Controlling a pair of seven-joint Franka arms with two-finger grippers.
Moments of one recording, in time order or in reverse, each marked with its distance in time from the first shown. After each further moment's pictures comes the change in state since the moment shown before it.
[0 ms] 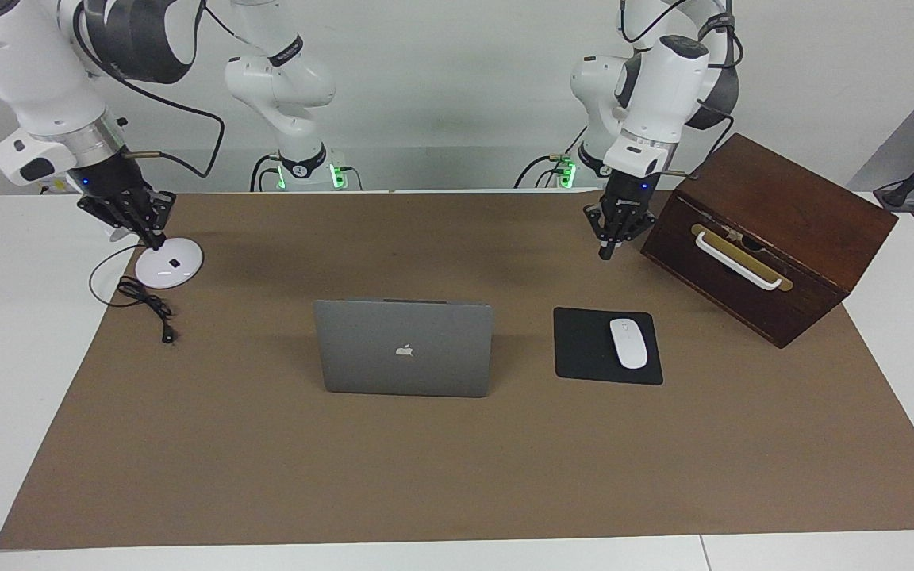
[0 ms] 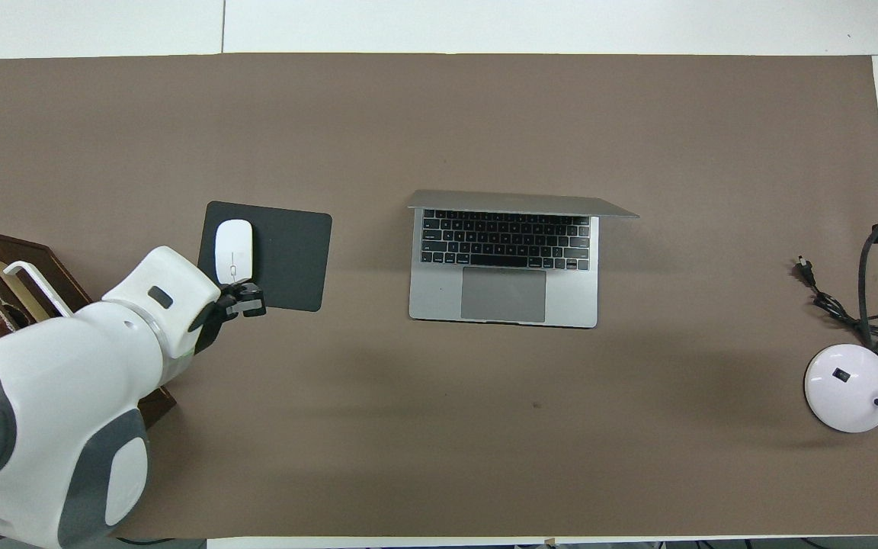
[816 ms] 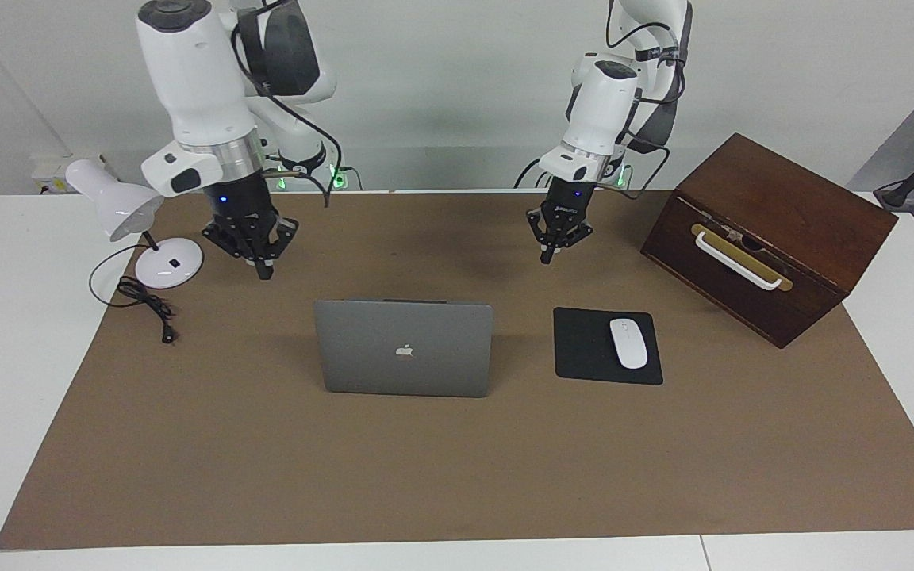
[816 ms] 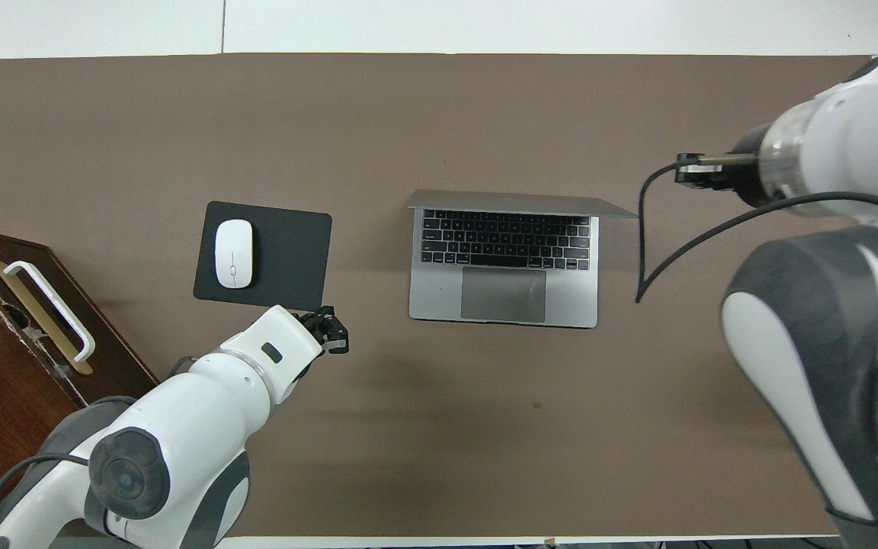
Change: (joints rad) left arm -0.168 0.081 0.000 -0.150 0.000 0.314 -0.042; right arm 0.340 0.081 0.042 0.030 -0.056 0.217 0.421
